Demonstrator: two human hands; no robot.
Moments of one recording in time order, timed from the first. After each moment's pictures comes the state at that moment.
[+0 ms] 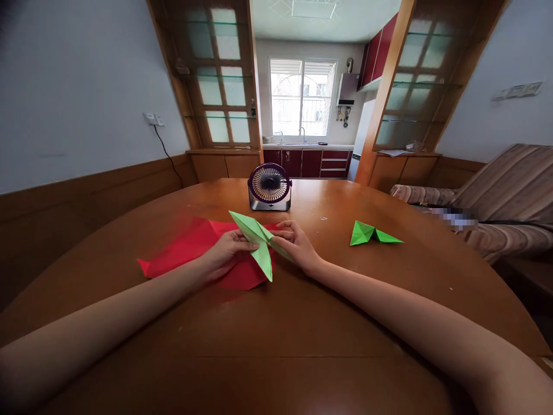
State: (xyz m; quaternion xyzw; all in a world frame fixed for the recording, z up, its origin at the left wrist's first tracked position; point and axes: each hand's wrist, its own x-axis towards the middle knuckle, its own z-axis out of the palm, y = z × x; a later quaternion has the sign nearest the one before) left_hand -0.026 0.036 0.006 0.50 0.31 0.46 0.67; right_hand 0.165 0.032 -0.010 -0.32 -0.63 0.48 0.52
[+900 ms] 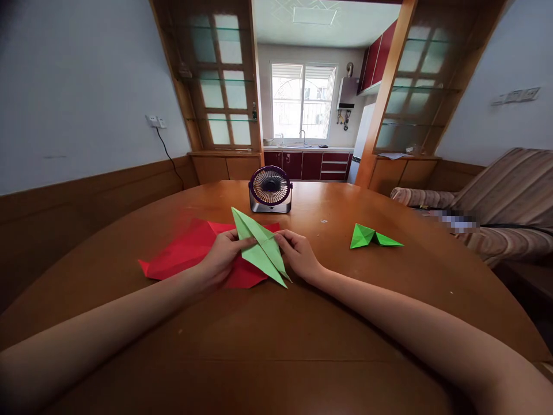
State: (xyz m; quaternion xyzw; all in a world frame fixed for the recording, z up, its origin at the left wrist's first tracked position) left_hand -0.020 0.029 0.009 0.49 0.33 0.55 0.59; right_hand 0.162 0.026 -0.010 -0.33 -0.70 0.35 0.53
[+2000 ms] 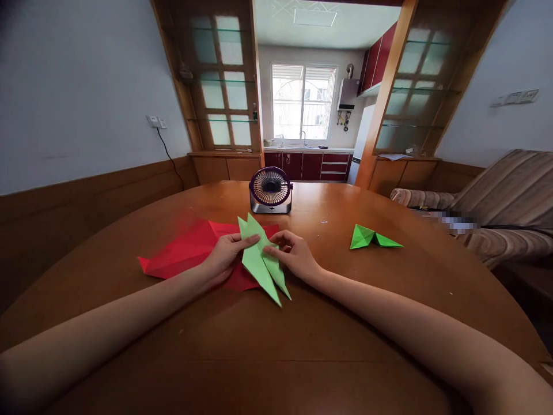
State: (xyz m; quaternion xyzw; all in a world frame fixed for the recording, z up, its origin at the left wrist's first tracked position) left_hand -0.022 0.034 0.003 0.44 0.35 0.52 0.64; right_hand 0.159 0.028 -0.013 -0.35 -0.67 0.40 0.52
